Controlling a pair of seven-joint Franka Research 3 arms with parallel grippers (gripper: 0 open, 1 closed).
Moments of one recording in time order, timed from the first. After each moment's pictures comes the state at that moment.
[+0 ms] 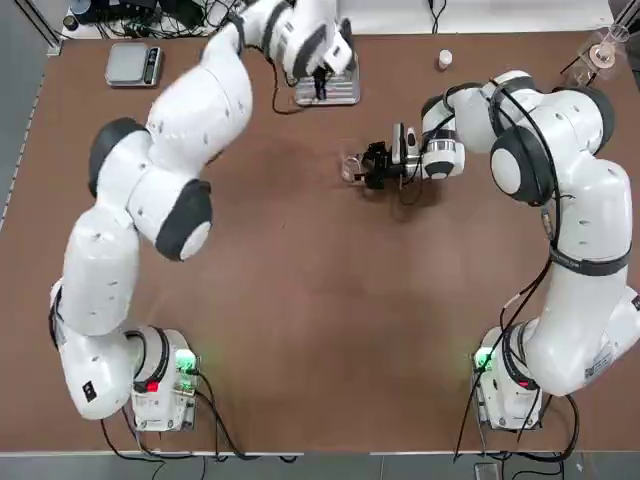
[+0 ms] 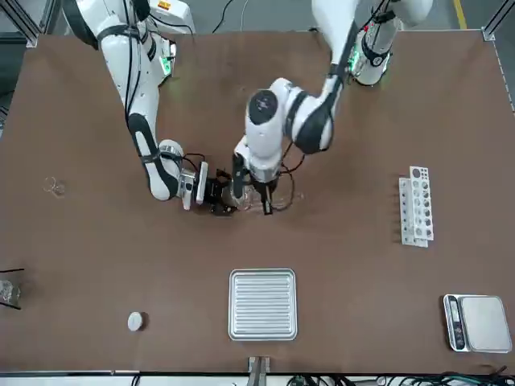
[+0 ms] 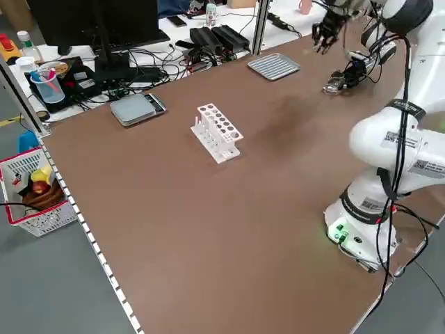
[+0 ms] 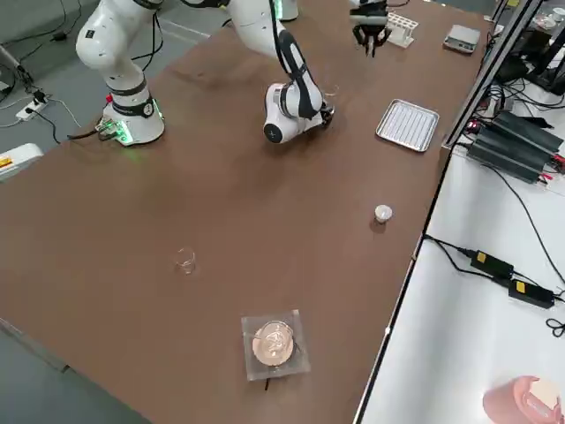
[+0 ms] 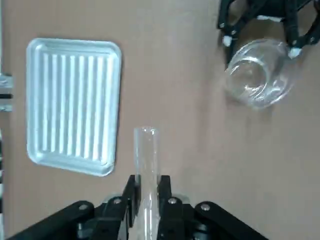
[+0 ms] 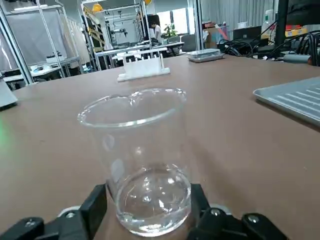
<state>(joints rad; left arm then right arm) -0.96 0.67 0.40 -1.28 -0.20 2.07 0.91 0.46 0.74 -0.05 -2.04 2.00 1.99 -2.65</state>
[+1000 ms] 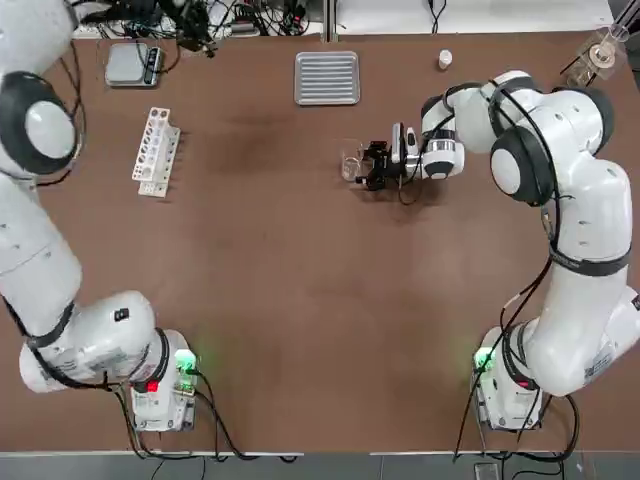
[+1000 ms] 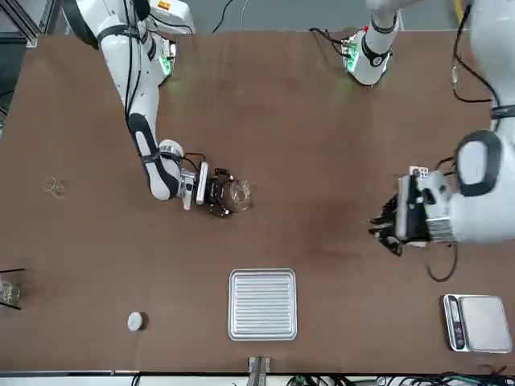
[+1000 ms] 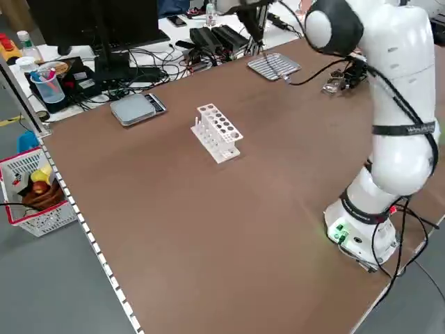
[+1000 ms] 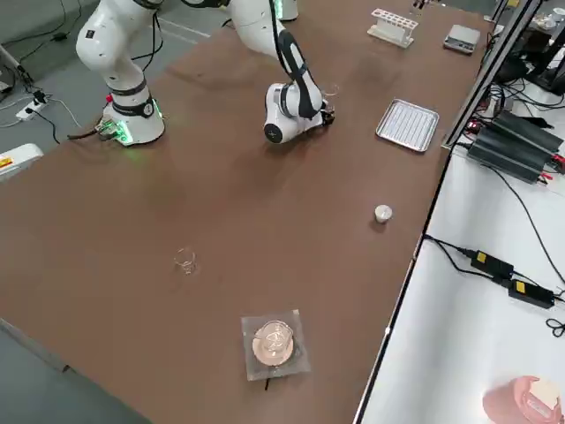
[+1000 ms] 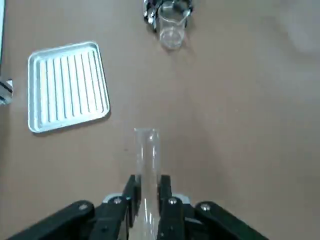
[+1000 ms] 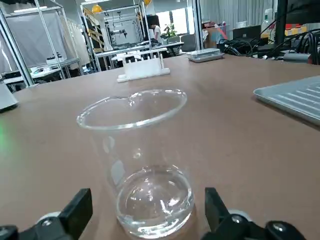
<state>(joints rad) 0.44 0.57 -0.60 -1.39 -0.30 1.73 1.80 0.47 0.74 -0.05 -2.04 2.01 1.99 -2.63</state>
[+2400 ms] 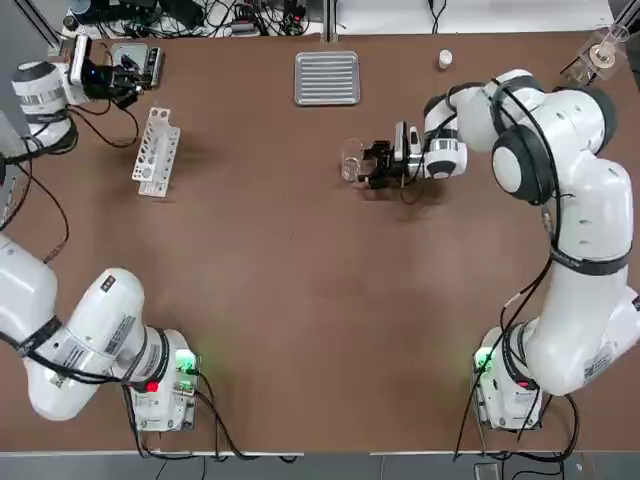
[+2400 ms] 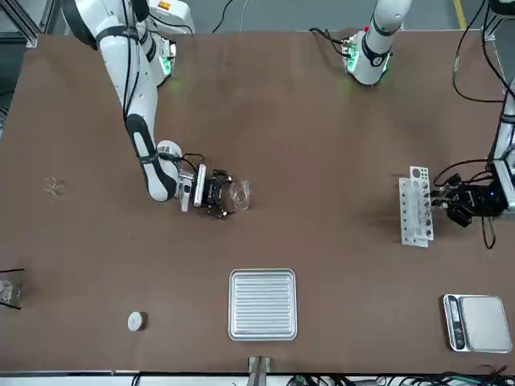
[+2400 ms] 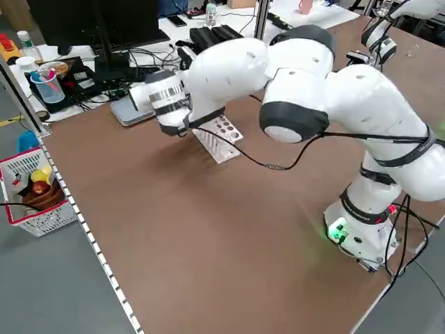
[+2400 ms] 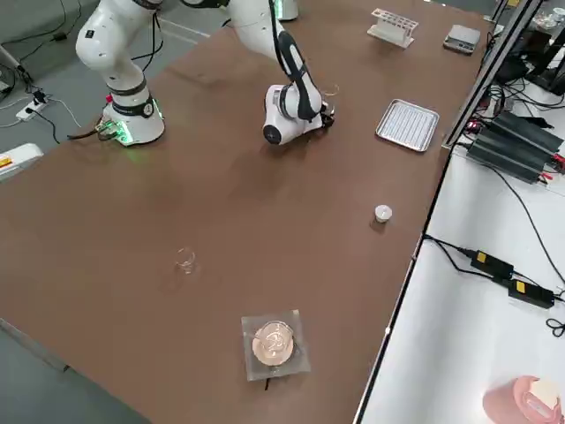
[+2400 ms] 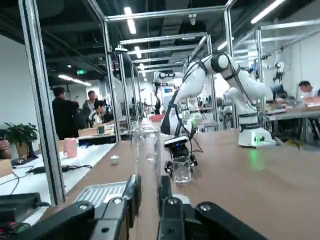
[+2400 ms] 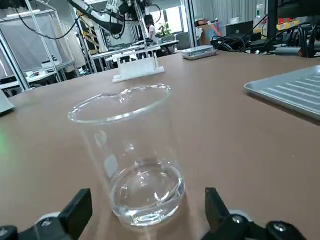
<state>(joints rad) 1.02 0.92 -0.68 -1.54 -0.83 1.40 2.32 0.45 0.74 -0.06 -2.04 2.00 1.99 -2.60</state>
